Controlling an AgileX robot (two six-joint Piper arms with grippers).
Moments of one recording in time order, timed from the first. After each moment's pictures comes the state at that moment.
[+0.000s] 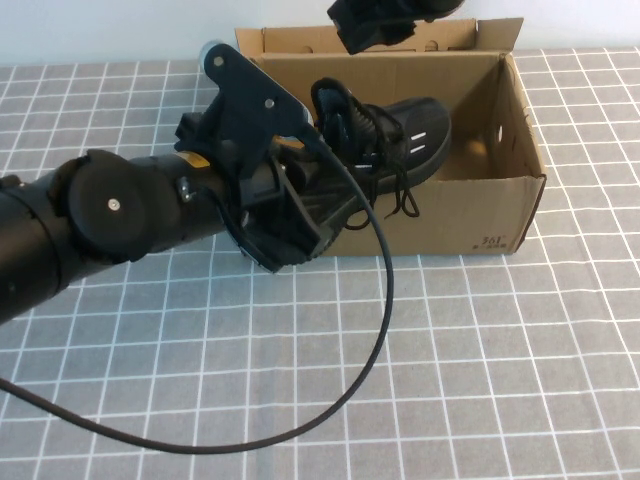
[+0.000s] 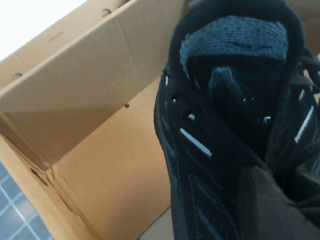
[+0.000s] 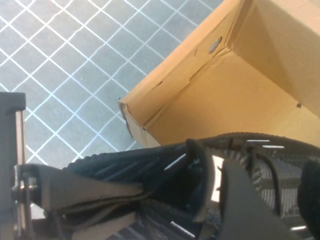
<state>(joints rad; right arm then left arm) 0.56 1.94 -2.33 0.18 1.27 -0.14 -0.58 1.46 -1.01 -0.64 0.12 1.02</state>
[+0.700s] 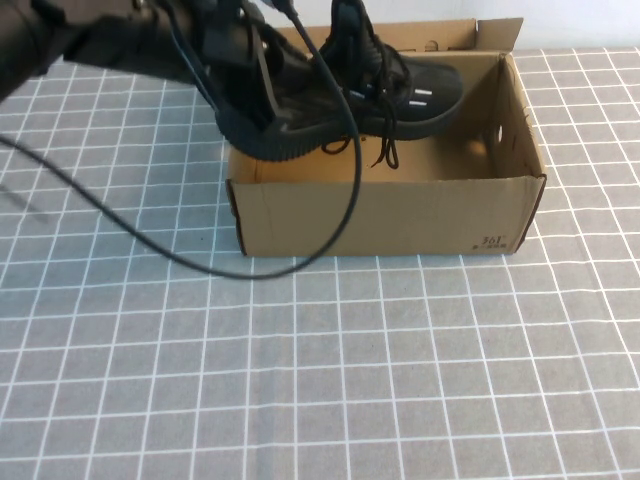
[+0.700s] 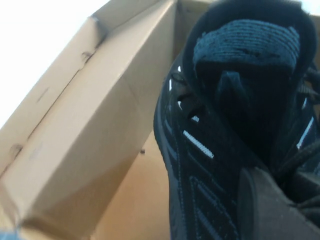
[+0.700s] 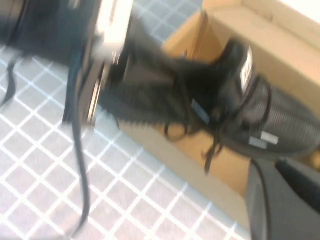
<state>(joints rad) 0.56 1.63 -2.13 0.10 1.27 -0.10 -0.35 1.72 -1.60 -0.70 0.72 1.31</state>
